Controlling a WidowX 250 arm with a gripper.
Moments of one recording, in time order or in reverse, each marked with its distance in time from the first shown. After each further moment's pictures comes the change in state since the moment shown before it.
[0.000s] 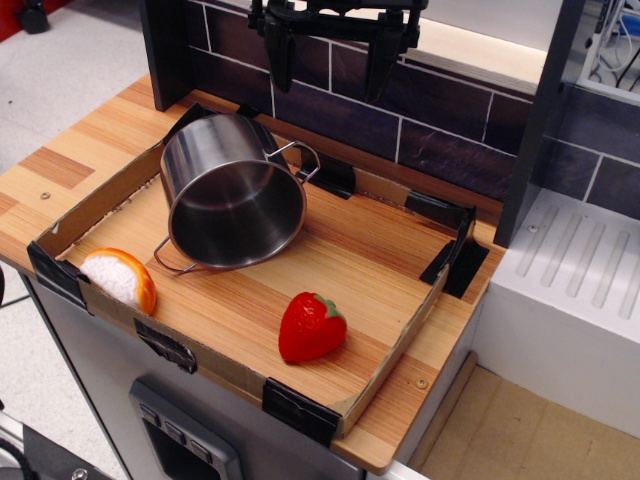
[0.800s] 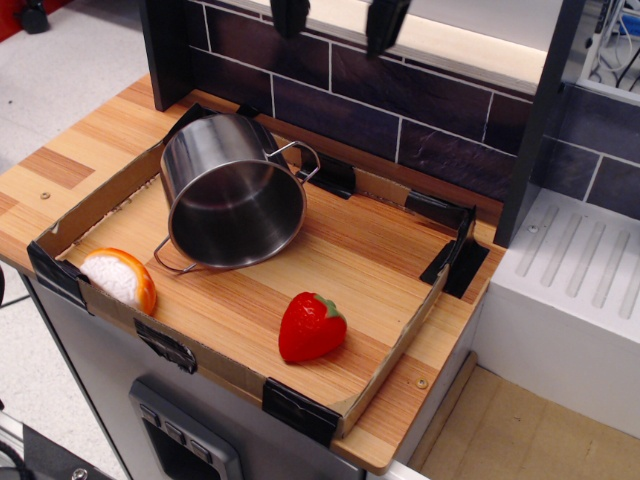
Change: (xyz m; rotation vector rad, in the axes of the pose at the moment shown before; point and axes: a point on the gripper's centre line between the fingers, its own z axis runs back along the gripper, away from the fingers) arm -0.006 0.002 0.040 -0.069 0.232 -0.394
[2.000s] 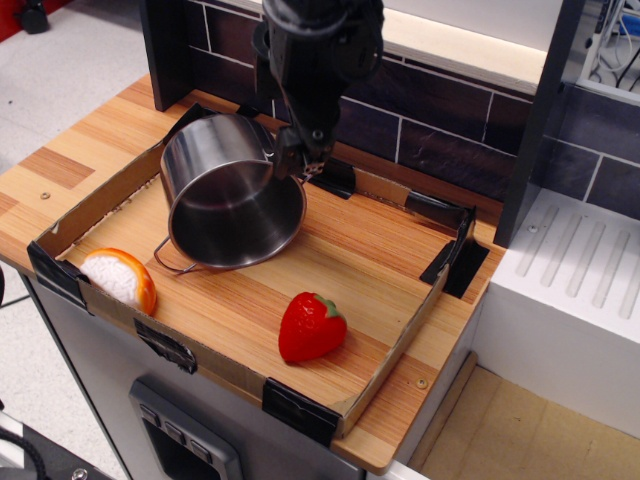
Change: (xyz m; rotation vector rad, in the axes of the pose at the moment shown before) arm -0.029 0.006 -0.054 0.449 -0.310 -0.782
